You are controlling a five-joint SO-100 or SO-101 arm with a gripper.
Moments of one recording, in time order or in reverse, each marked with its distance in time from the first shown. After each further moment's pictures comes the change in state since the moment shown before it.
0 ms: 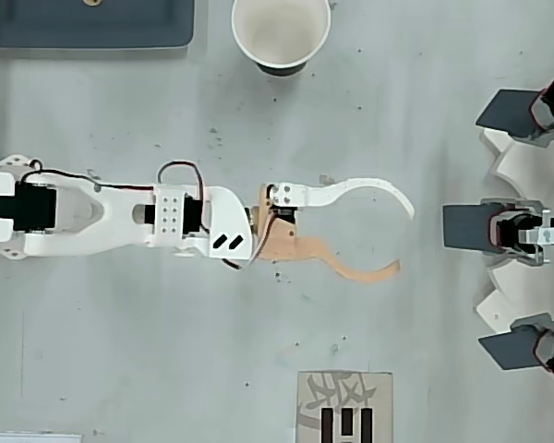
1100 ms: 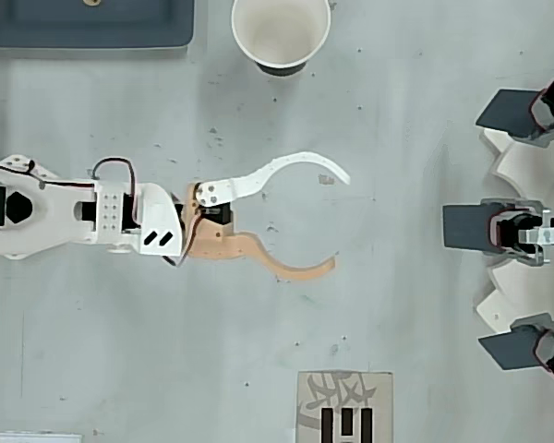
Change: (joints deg) arm 0.0 18.5 30.3 -19.7 10.8
